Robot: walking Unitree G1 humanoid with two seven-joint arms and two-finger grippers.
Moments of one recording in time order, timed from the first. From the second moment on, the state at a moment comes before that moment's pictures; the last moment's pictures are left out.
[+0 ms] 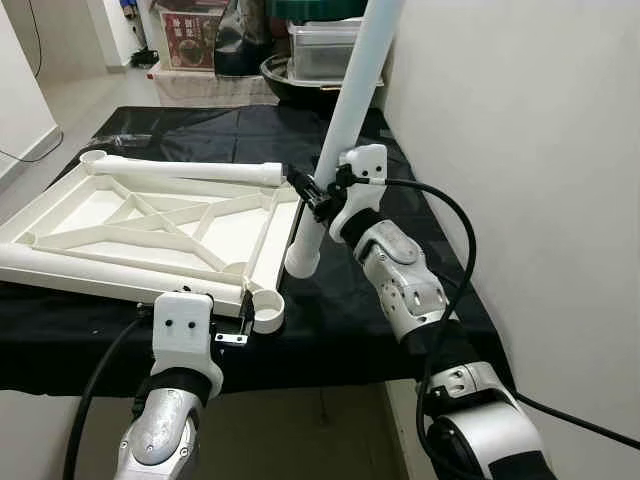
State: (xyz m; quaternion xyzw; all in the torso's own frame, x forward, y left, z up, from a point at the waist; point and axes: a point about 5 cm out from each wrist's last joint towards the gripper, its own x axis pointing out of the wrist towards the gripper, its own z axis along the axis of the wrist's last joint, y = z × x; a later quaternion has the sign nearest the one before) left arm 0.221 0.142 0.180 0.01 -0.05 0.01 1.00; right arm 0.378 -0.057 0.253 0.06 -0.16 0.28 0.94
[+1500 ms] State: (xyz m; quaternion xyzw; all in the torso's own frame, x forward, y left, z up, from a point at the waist) left arm 0.212 0.149 0.172 0.03 -0.02 0.05 1.00; right arm 0.404 -0.083 0.280 0.04 -0.15 0.30 0.94
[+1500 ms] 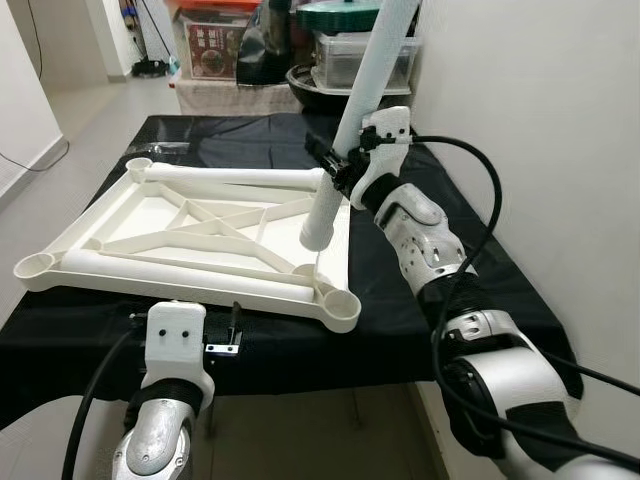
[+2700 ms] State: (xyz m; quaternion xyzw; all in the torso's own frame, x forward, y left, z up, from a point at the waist) left arm 0.183 0.129 0.145 -0.03 0.05 -0.09 0.99; right arm 0.399 -0.103 0.312 0.08 -0.13 0.52 0.84
